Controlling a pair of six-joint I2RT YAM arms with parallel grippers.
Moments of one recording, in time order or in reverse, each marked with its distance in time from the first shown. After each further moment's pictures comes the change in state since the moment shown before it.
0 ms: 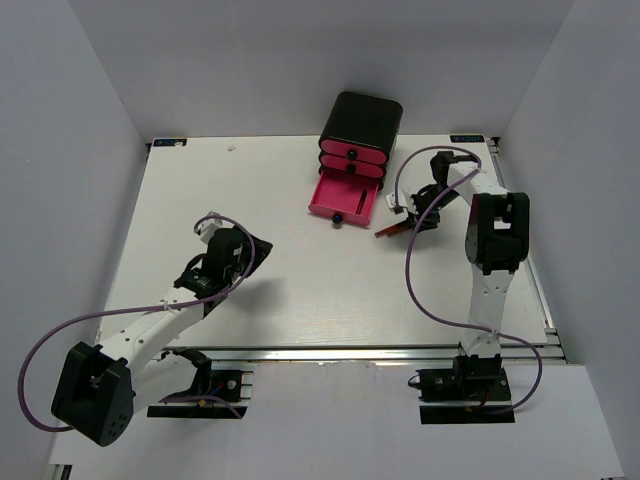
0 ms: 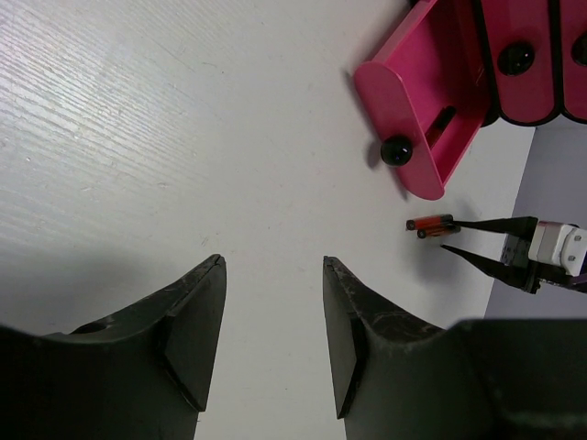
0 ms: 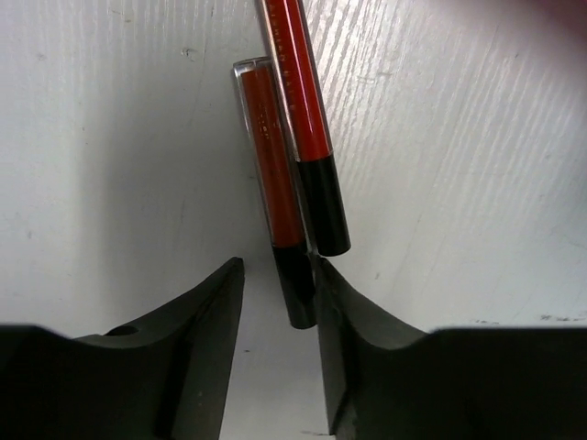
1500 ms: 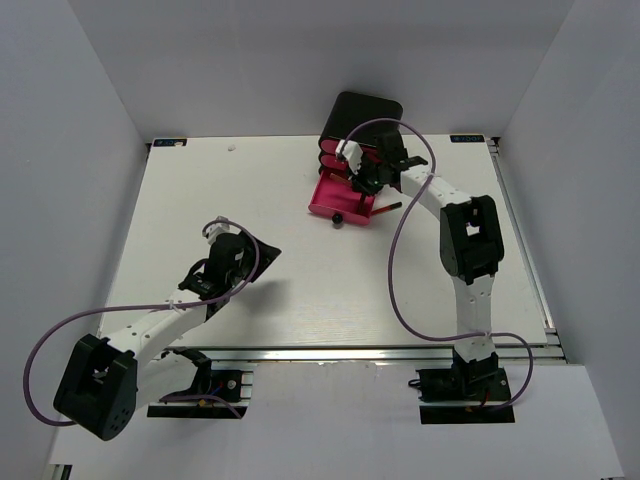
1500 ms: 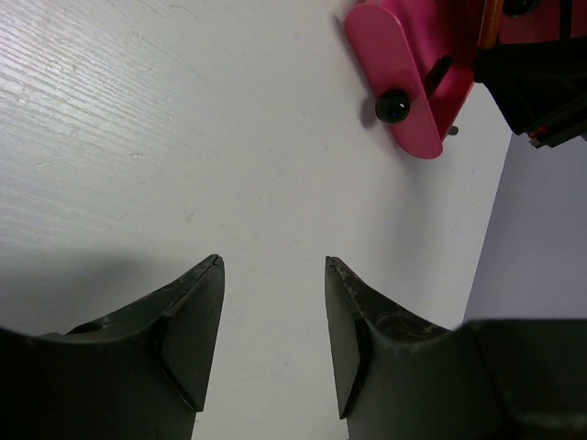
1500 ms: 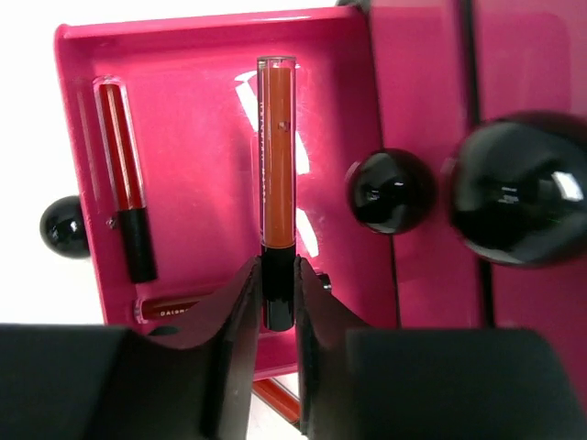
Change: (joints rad) left arm 0.000 0.034 -0.069 0.124 0.116 0.000; right arm 0.293 -0.053 0.002 0.726 0.086 1.063
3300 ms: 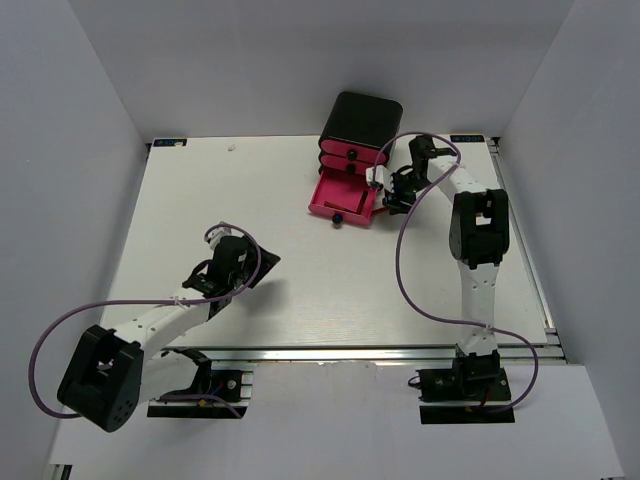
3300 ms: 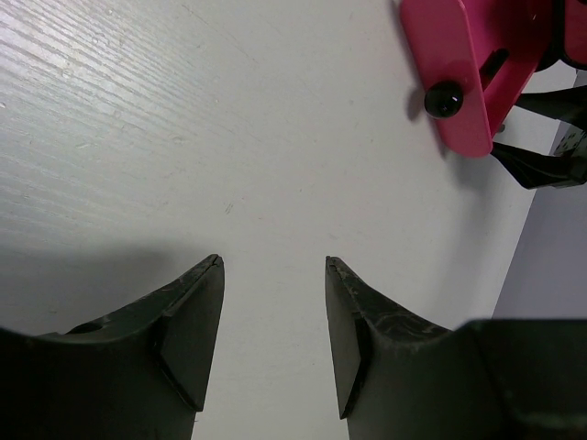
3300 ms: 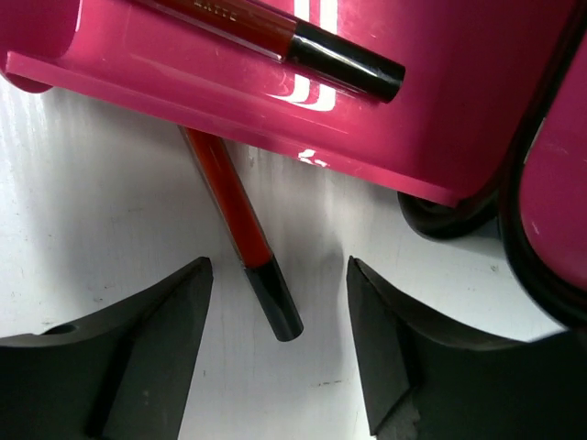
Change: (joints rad) left arm 0.000 0.046 -0.017 -0.019 -0.004 -0.008; right arm -0.202 0.160 0.174 -0.484 -0.120 -0.699
